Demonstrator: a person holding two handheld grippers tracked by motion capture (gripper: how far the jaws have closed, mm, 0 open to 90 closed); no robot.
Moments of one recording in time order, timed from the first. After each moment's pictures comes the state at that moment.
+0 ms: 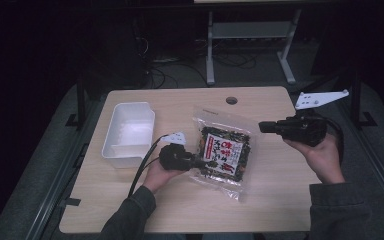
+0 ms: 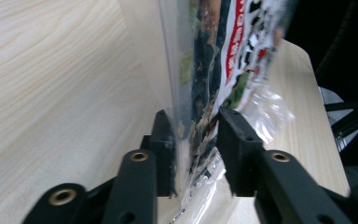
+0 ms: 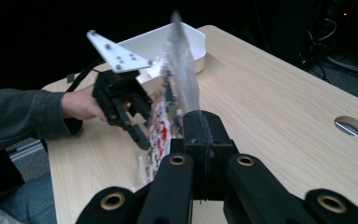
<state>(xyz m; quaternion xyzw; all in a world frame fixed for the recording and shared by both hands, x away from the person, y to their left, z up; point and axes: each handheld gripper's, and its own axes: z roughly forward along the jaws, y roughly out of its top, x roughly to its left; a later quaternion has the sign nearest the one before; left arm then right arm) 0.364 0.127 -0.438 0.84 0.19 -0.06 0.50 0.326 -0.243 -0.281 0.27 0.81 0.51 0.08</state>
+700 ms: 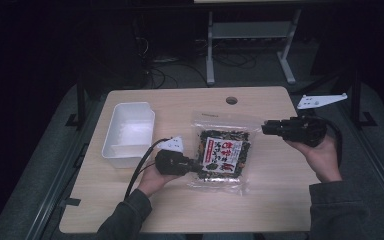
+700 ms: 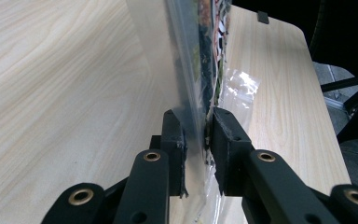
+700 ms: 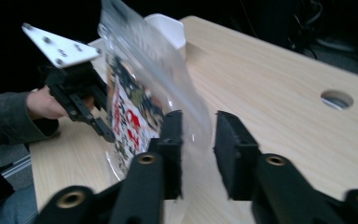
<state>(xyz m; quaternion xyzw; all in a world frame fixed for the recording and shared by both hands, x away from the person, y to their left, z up) 0.349 0.133 -0.431 0.86 0.15 -0.03 0.48 0.342 -0.260 -0.310 0.32 0.80 0.50 0.07</state>
